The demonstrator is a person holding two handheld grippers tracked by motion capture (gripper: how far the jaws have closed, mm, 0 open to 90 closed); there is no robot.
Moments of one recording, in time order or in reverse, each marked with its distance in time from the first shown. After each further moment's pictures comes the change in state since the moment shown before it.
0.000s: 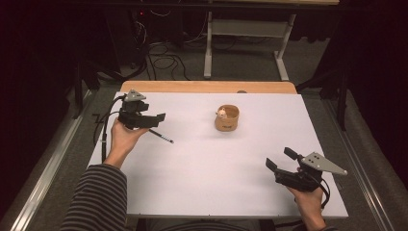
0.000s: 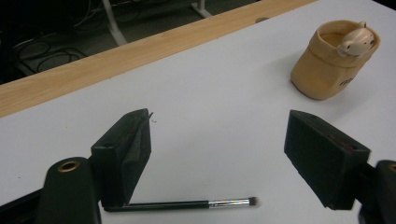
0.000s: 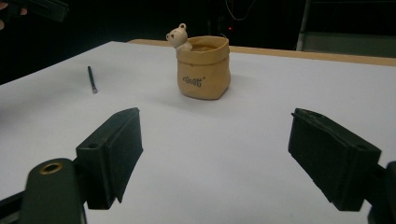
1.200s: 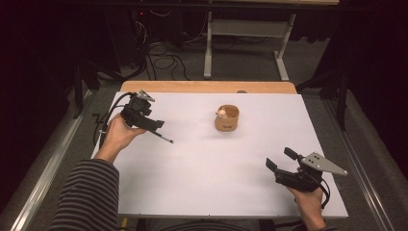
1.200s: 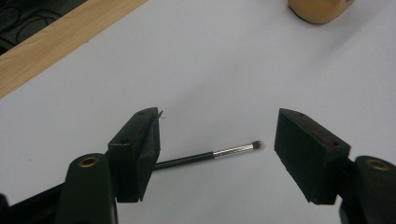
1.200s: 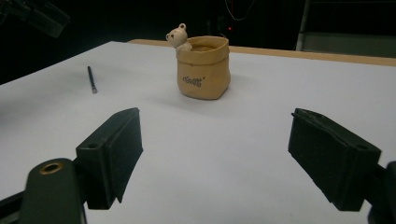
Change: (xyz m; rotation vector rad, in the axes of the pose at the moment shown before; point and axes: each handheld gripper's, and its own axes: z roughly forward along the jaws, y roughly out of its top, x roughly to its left) left arm -0.002 0.014 0.006 0.279 -0.047 0.175; right arm 0.000 0.000 0.000 0.000 -0.002 0.000
